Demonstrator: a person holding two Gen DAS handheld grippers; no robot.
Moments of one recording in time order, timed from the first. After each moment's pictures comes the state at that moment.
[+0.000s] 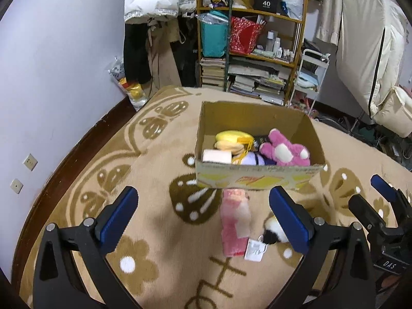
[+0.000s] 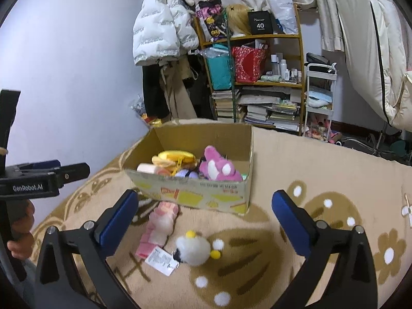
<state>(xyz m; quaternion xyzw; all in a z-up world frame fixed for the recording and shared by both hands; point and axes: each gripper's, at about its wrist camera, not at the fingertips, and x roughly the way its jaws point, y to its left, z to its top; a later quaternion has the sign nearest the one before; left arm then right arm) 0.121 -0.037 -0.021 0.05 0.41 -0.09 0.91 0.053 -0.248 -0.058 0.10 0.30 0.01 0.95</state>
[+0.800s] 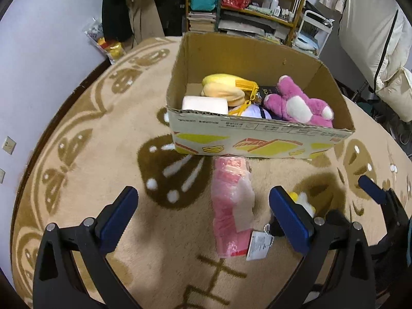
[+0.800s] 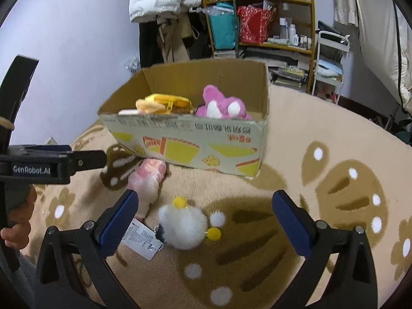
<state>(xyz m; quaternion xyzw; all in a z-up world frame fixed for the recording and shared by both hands) 0.172 -0.056 -0.115 0.05 0.51 -0.12 0.85 0.092 -0.237 -0.141 0.08 0.40 0.02 0.91</state>
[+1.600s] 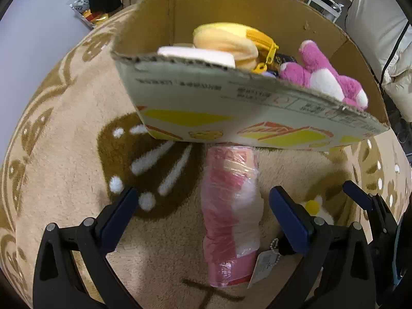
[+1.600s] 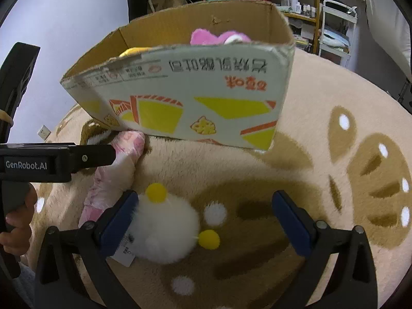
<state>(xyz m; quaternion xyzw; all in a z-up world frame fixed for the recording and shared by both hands) 0.208 -0.069 -0.182 0.03 0.58 -0.14 0.80 0.126 -0.239 -0.201 0.09 0.47 0.02 0.88</state>
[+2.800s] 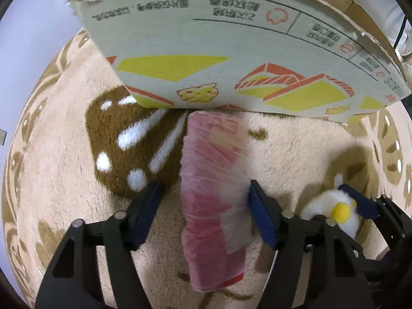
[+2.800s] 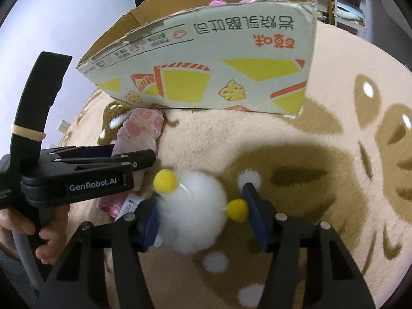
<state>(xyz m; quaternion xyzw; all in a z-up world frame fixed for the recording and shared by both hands) 0.186 -0.092 -0.215 0.08 0.60 -0.11 0.79 0.119 -0.226 -0.212 0.15 0.51 0.08 0.84</state>
